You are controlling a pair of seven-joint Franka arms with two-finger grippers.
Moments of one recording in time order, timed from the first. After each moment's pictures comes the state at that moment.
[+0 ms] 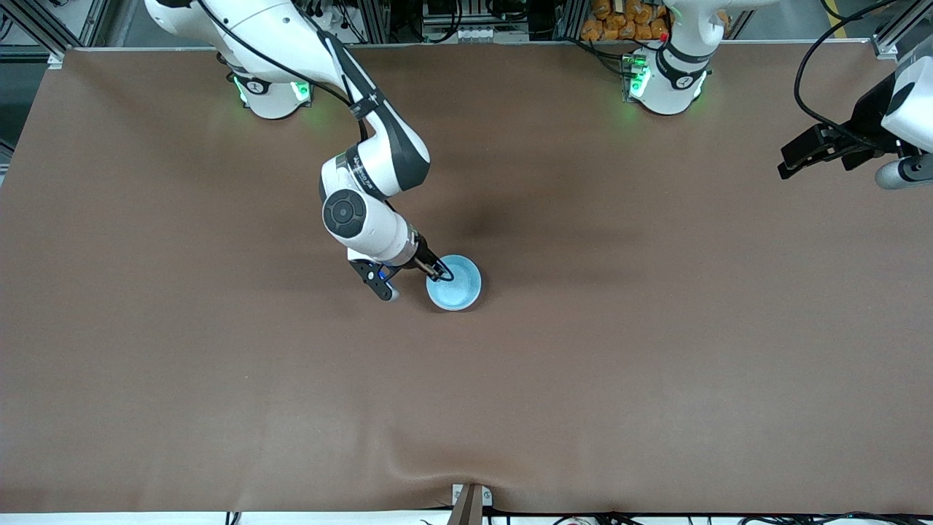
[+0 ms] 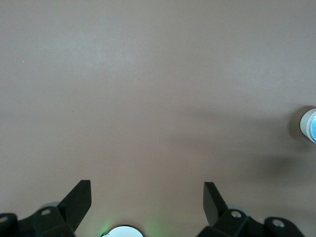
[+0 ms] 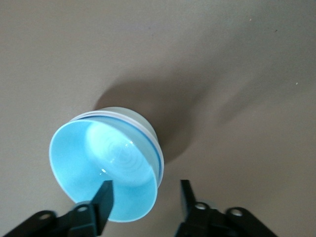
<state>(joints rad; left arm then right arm) 0.01 -0.06 -0.10 -1.58 -0.03 1.49 -0.23 0.69 0.57 -0.08 -1.70 0.46 2.28 1.14</state>
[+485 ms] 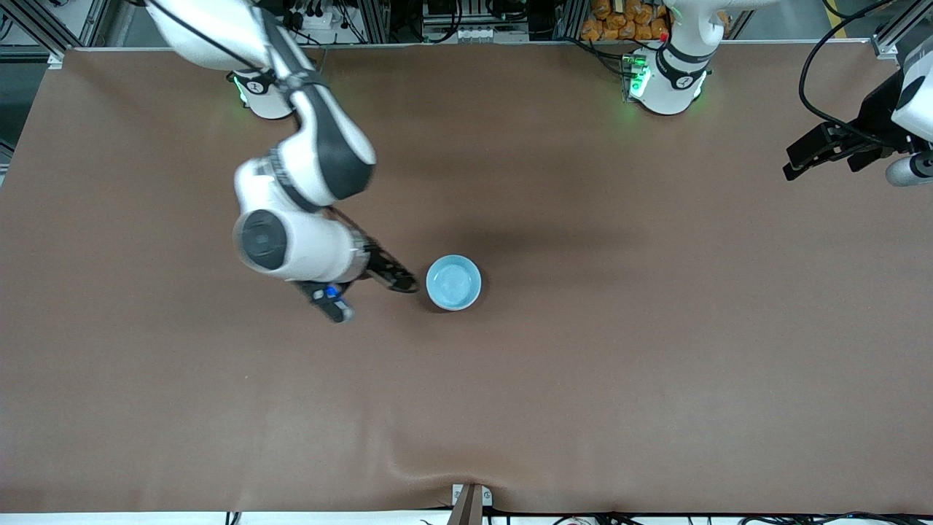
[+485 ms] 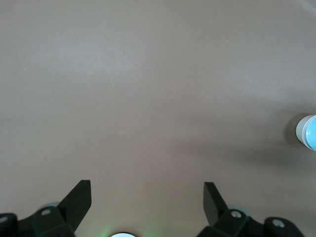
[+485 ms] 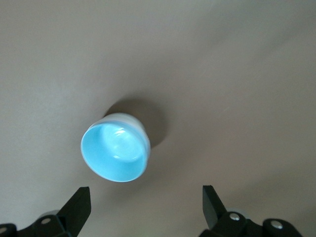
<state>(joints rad) 0.01 -0.06 -0.09 -1.57 -0.03 1.51 -0.23 0.51 0.54 -0.12 -1.35 0.40 1.72 0.98</state>
